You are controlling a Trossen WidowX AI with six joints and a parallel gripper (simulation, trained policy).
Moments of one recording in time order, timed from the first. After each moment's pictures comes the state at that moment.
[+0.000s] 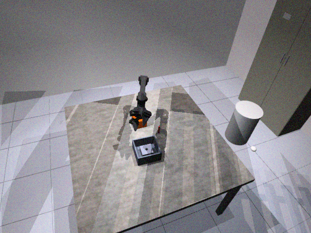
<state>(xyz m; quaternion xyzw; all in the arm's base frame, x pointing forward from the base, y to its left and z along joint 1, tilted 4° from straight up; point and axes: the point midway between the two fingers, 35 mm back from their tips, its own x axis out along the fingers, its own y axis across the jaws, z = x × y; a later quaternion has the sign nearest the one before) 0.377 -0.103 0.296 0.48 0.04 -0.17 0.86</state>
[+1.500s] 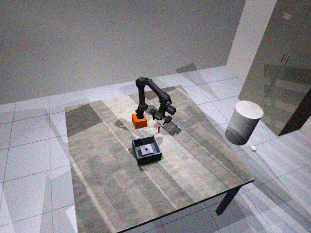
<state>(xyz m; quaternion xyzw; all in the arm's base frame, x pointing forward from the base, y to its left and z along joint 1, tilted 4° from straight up) 0.177 0.120 0.112 0.23 0.64 -0.29 0.68</state>
